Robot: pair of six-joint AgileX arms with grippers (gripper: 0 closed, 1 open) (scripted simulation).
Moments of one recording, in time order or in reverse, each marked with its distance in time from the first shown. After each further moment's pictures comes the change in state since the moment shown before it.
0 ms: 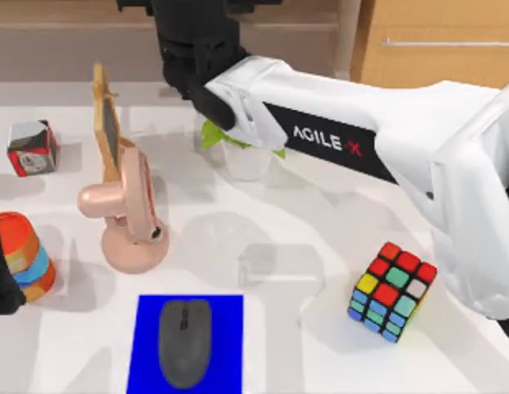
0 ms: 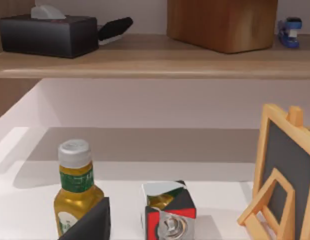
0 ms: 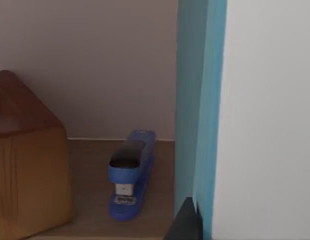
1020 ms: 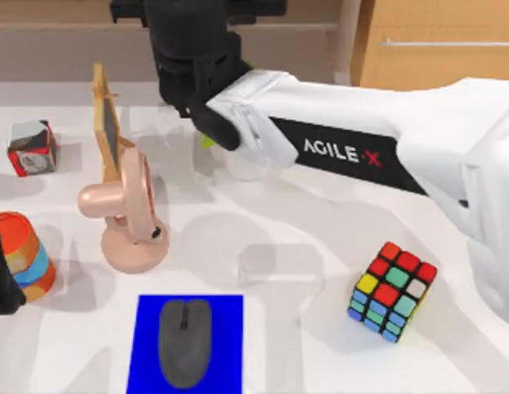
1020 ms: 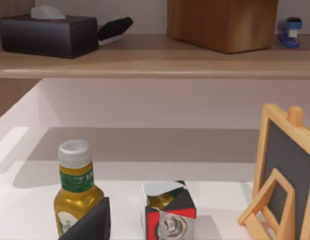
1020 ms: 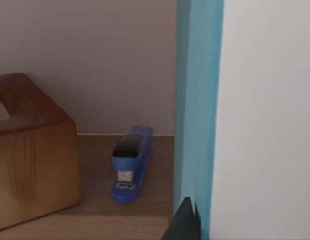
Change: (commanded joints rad) left arm 0.000 0.000 0.000 0.000 0.000 0.000; right arm 0.057 -0.152 -0.214 0.062 0.052 0.004
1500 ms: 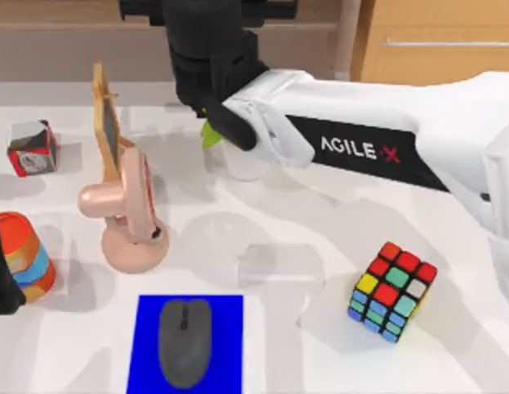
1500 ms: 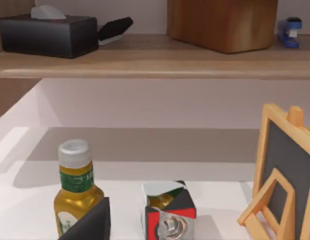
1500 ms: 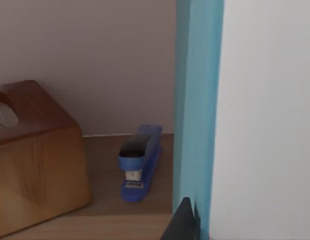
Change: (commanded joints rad) left arm 0.000 0.000 0.000 0.000 0.000 0.000; right arm -0.028 -0.051 -0.081 0.019 -0.060 0.085
